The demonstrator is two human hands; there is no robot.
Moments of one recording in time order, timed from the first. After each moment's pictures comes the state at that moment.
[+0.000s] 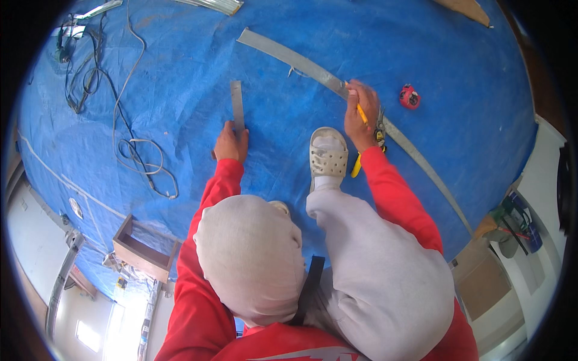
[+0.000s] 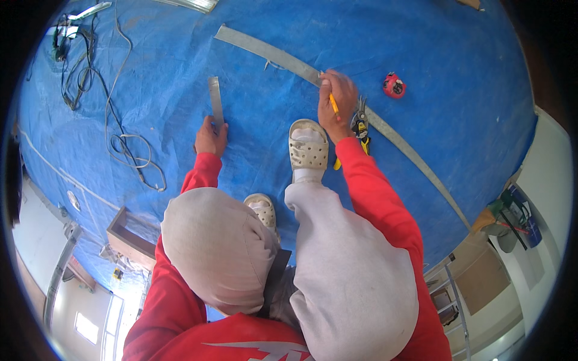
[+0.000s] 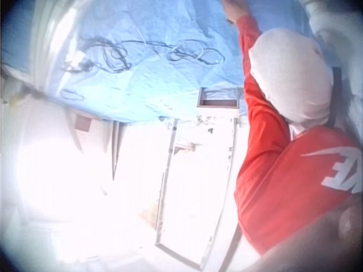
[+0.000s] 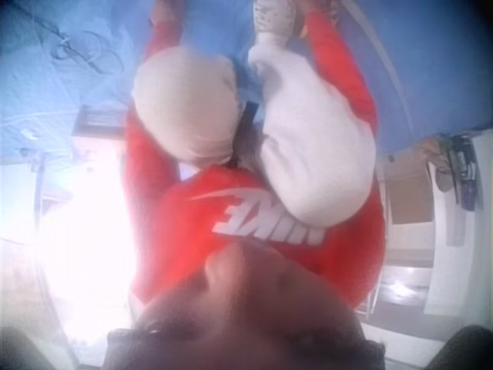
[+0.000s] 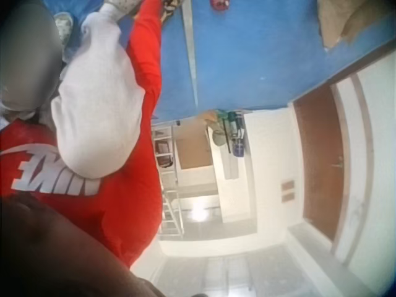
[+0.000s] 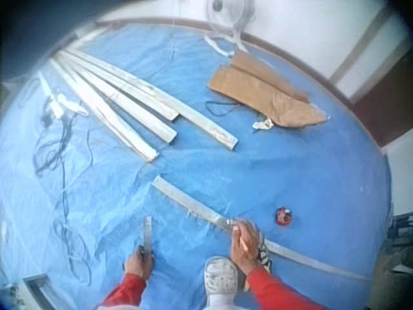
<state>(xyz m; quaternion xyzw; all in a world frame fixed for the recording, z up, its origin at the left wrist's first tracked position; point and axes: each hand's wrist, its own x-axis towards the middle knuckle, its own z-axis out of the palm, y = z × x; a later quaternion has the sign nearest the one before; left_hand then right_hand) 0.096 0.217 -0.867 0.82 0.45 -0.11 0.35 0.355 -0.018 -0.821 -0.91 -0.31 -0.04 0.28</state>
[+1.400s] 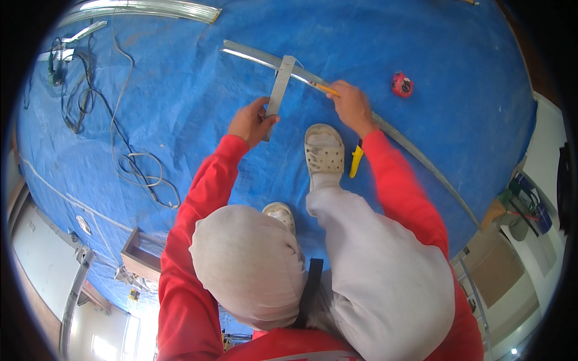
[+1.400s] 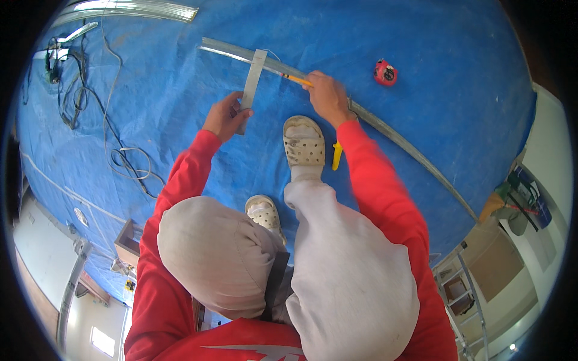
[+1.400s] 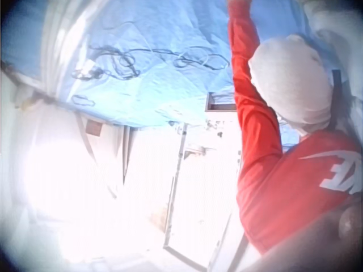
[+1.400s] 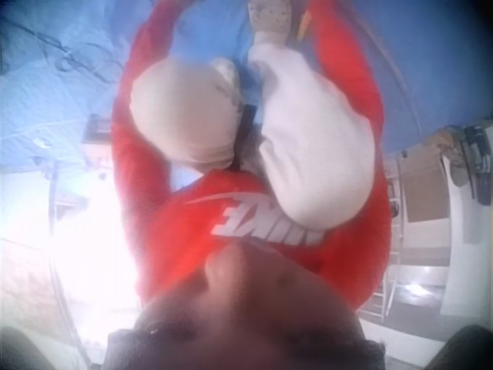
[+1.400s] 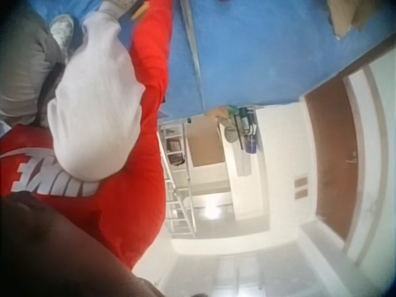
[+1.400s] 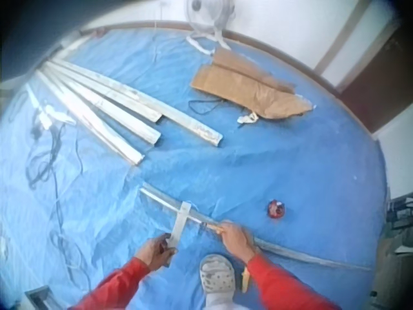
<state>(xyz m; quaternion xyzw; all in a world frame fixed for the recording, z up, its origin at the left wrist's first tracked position) 0.198 0.215 -0.817 0.79 0.24 -0.19 0.53 0.368 -0.029 -0.830 -0.90 -0.30 0.22 0.23</state>
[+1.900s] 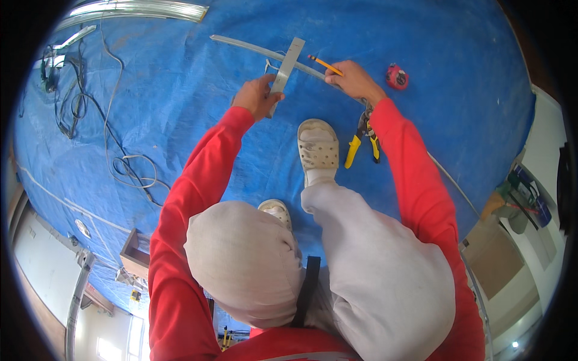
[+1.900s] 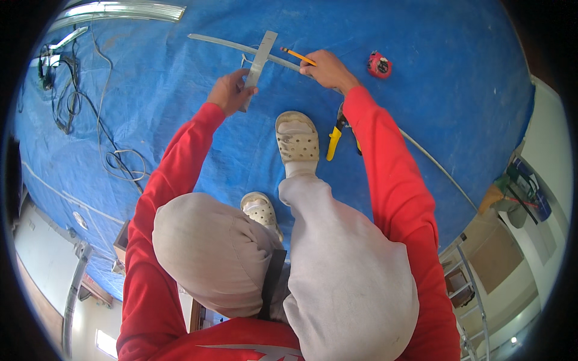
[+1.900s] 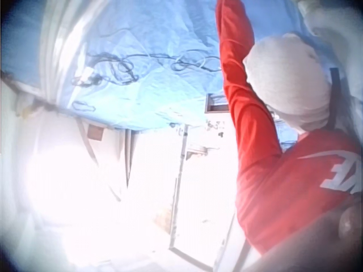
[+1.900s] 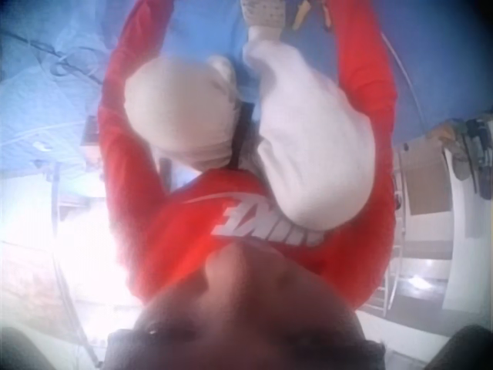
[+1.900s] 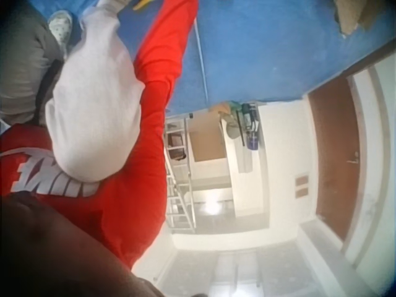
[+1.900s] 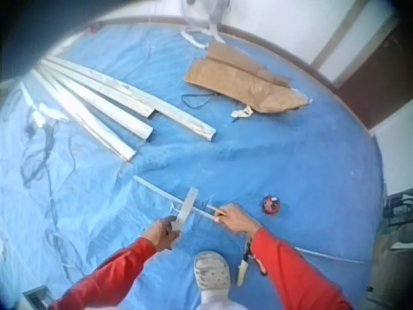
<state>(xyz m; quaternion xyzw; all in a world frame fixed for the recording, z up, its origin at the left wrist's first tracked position) 0.257 0.207 -0.843 0.85 0.19 -0.20 0.45 0.442 -0.032 -0.839 -0.83 -0.25 0.43 0.25</state>
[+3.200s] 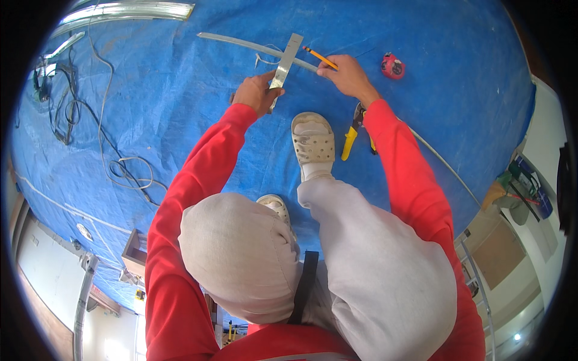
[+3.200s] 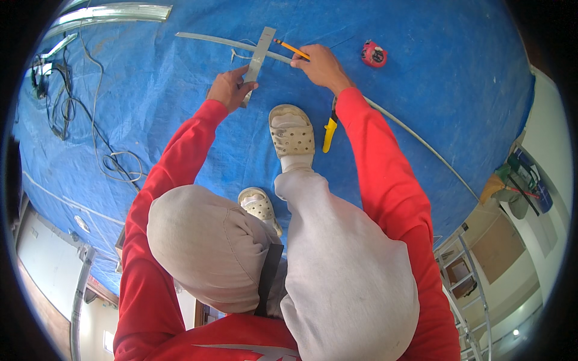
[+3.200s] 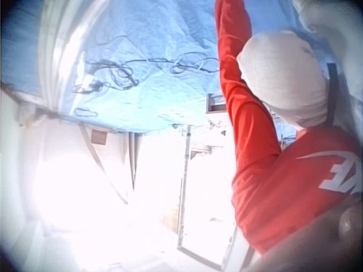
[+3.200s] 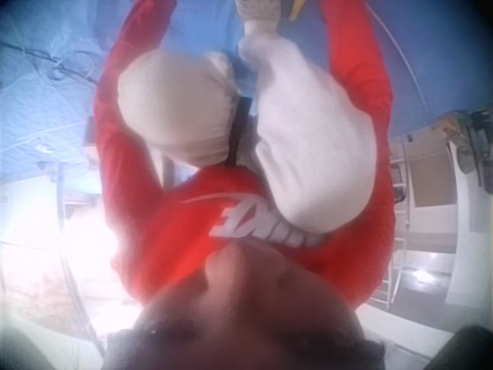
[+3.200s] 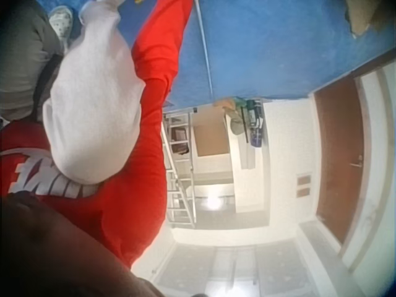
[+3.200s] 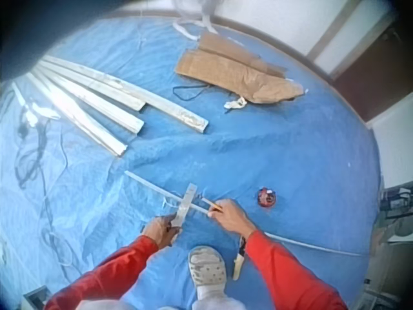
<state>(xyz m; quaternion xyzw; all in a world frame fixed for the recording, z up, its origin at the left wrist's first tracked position) 0.267 0.186 -0.835 0.85 0.18 -0.21 0.45 0.422 -0.036 -0.834 -0.87 -0.20 0.37 0.27</state>
